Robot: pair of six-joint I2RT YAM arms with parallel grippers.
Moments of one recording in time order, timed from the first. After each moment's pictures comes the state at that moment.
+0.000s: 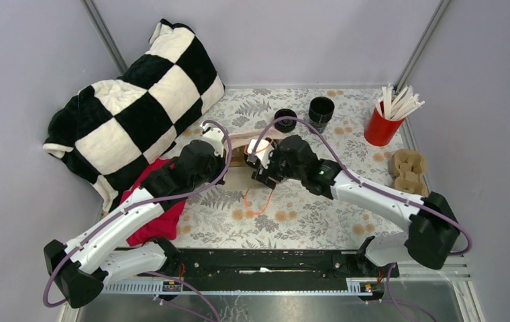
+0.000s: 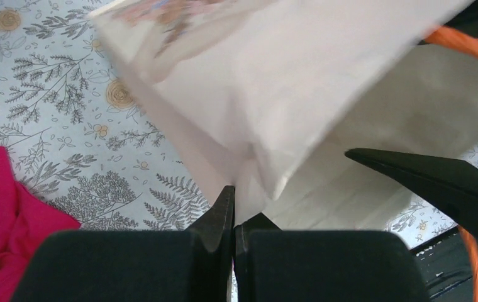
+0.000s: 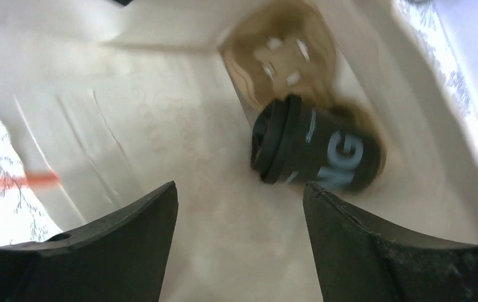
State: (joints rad) left arm -0.74 0.99 0.95 -0.58 -0.18 -0.31; right arm 0.86 1.40 0.99 -0.11 -0.13 -0.40
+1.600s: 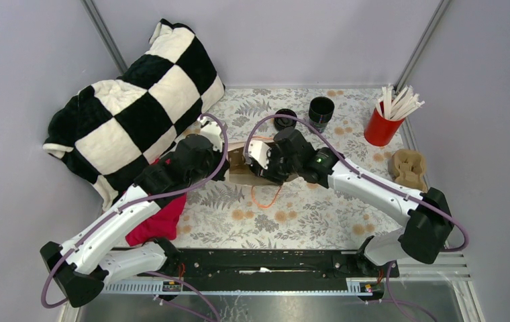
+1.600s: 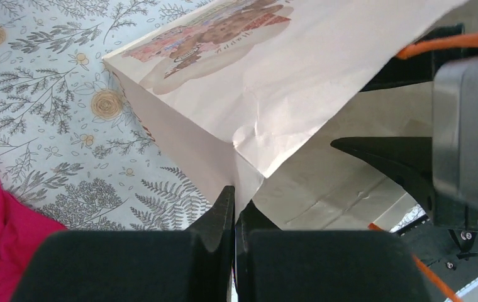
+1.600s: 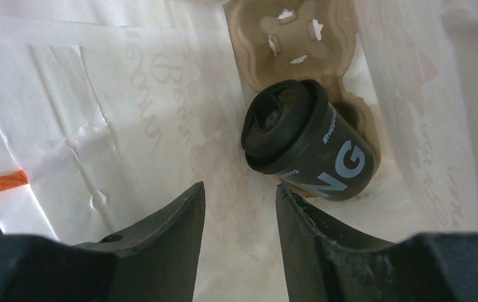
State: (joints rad) left arm -0.74 1.00 1.05 -0.63 -0.14 -0.33; right arm 0.84 1.43 1.16 -0.47 -0.18 -0.51
